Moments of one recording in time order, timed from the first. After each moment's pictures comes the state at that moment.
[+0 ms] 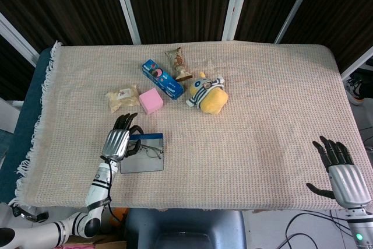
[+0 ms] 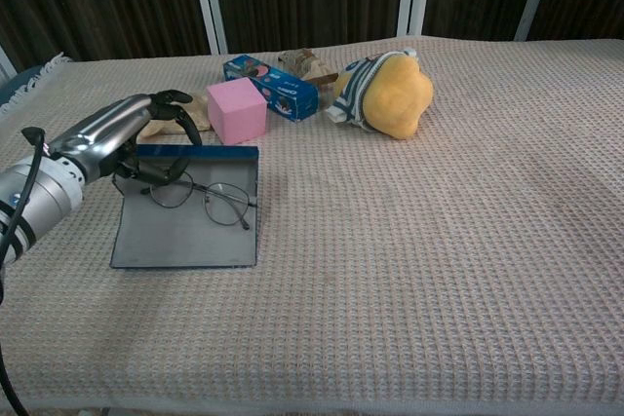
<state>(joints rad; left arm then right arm) -0.61 -1.75 -0.22 -1.31 1.21 1.15 0.14 0.05 -1.07 0.01 -1.65 -1.56 1.47 -0.07</state>
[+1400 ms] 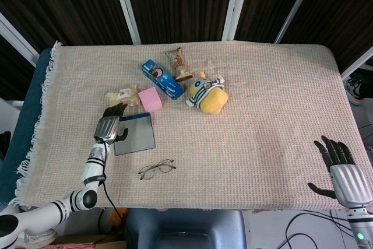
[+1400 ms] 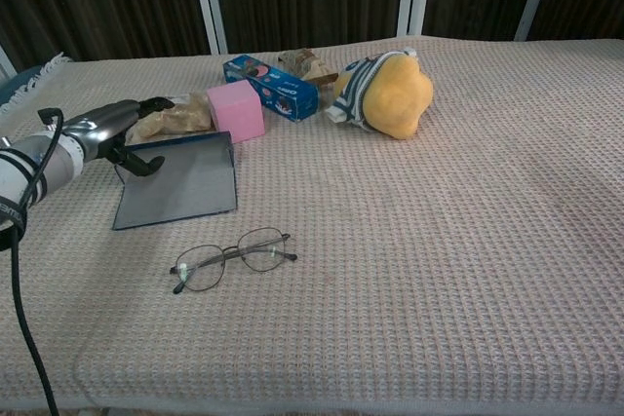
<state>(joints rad) -0.72 -1.72 -0.32 -1.11 0.95 0.86 0.23 0.05 -1.06 0.01 -1.65 -1.55 1.47 -0.07</state>
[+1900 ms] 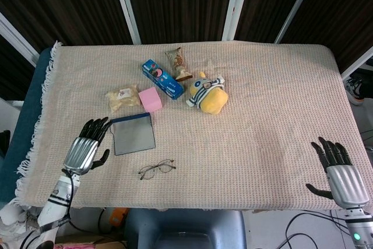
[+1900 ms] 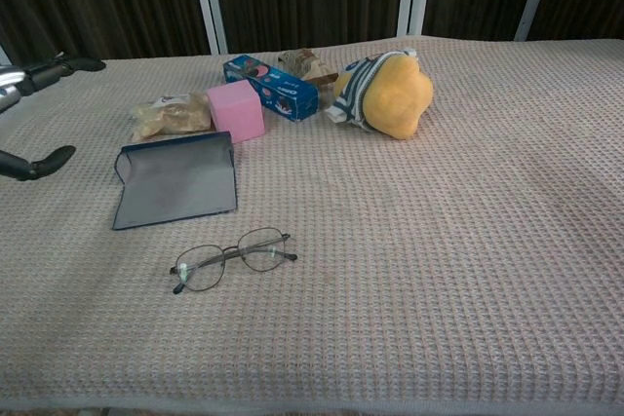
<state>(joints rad) -0.43 -1.35 -0.06 -1.61 1.45 1.32 0.16 0.06 -1.08 0.01 -1.65 -1.55 1.46 -0.12</state>
